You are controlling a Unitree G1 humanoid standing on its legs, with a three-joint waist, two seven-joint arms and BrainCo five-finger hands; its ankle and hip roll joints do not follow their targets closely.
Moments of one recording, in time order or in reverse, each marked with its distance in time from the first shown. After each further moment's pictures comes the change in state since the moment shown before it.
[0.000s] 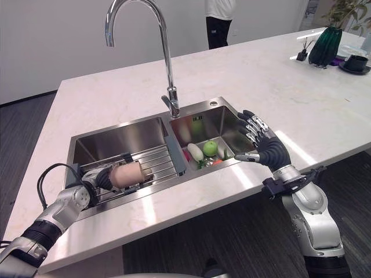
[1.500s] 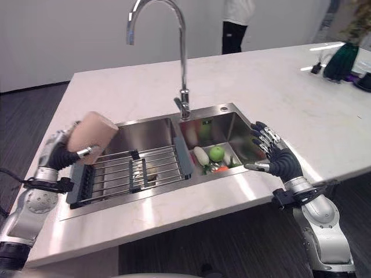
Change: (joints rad) left arm 0.332 0.008 0.573 -0.539 -0.247 -0.313 0.354; right arm 0.117 0.039 -0.072 -0.001 -0.072 -0.028 -0.023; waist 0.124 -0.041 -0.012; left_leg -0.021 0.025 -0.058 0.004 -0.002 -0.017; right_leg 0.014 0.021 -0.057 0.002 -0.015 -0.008
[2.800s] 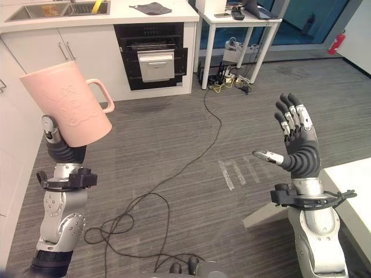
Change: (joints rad) left arm -0.038 -0.337 -0.178 -0.269 -0.892 -0.063 -0.234; right arm 0.044 0.058 0.000 -0.171 -0.042 -0.196 -0.278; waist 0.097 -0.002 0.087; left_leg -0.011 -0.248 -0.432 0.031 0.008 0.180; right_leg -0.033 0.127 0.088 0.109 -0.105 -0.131
